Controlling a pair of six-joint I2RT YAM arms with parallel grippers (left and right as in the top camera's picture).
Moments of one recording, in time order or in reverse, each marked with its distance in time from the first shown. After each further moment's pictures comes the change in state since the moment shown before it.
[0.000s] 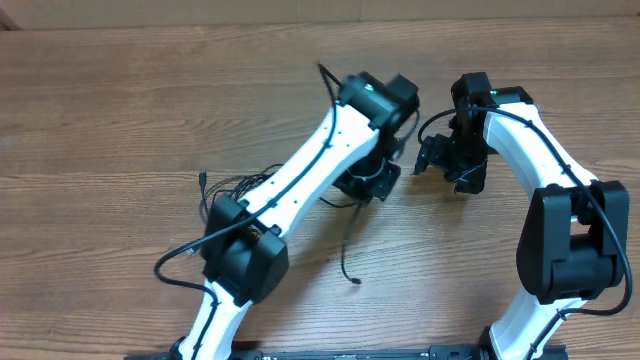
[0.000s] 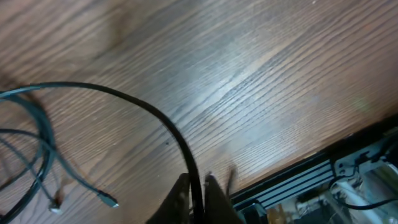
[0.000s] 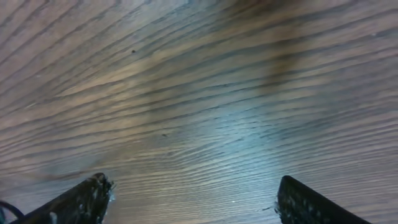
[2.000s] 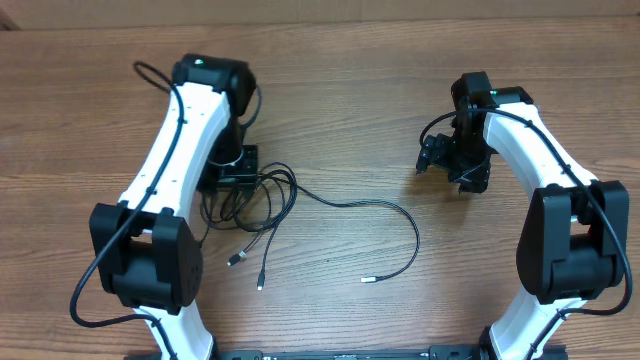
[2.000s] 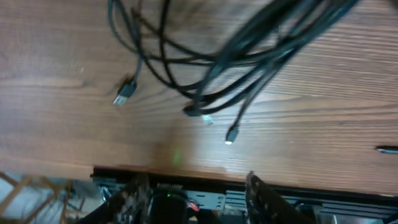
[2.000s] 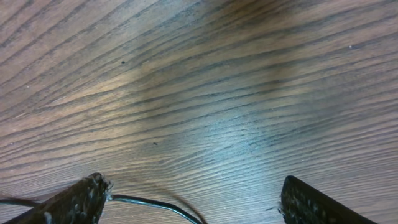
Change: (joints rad) left arm 0.531 -0.259 -0.409 -0.059 -0.215 -0.093; right arm 0.000 0.000 0.000 0.008 0.040 0.000
